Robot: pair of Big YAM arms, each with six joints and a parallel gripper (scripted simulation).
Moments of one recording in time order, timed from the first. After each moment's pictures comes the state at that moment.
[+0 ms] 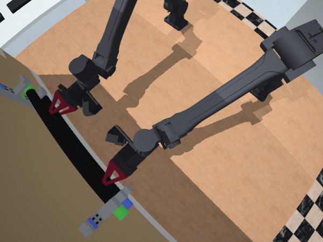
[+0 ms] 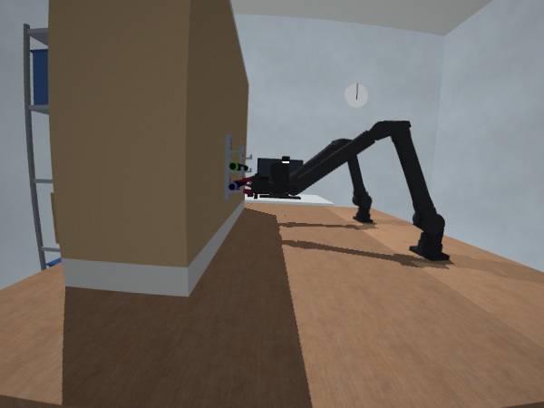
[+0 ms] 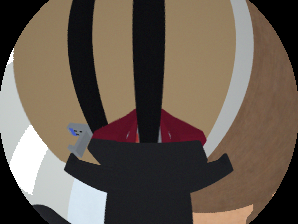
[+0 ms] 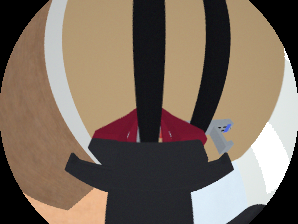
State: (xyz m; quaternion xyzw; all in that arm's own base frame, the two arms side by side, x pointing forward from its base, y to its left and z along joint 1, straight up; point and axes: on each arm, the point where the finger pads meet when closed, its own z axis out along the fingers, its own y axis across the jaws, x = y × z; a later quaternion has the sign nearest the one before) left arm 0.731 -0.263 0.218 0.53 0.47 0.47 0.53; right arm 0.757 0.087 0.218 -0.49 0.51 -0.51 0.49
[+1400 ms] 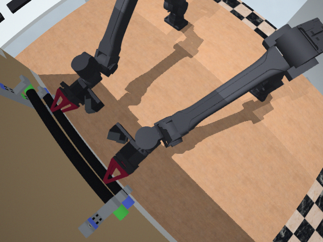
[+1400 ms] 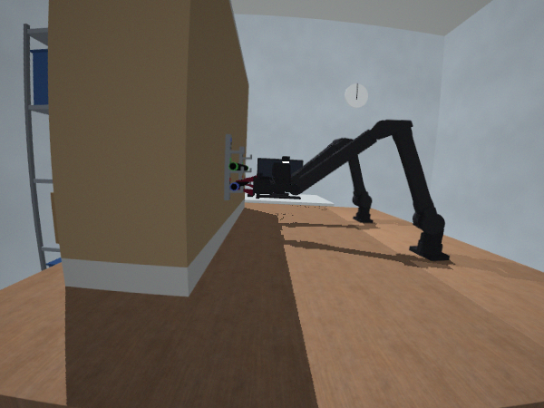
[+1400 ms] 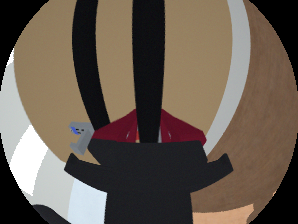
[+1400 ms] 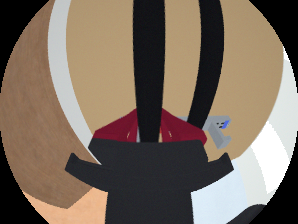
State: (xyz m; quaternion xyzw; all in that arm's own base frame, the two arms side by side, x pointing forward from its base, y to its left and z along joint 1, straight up) left arm 0.723 -0.263 0.218 0.53 0.47 0.46 0.53; right arm 0.746 0.086 0.218 -0.49 0.51 -0.51 0.49
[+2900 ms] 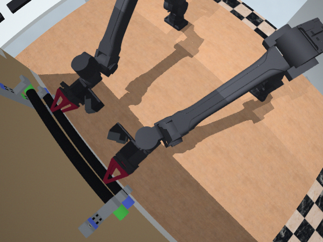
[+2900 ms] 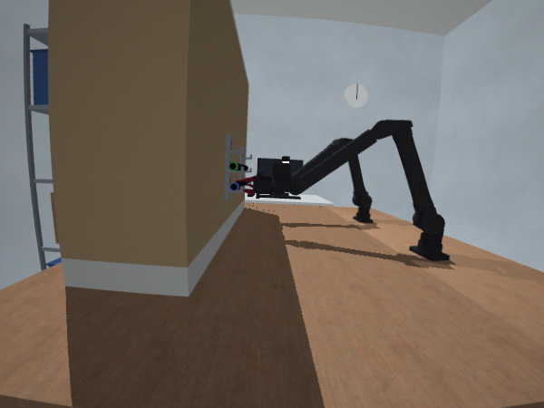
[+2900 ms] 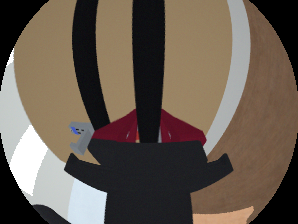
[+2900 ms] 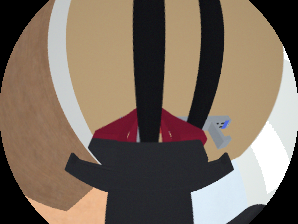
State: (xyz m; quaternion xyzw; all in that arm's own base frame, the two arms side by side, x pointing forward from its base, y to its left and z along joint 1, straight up) left arm 0.723 -0.263 0.218 0.53 0.47 0.46 0.53; right arm 0.746 0.086 0.218 -0.49 0.51 -0.51 0.49
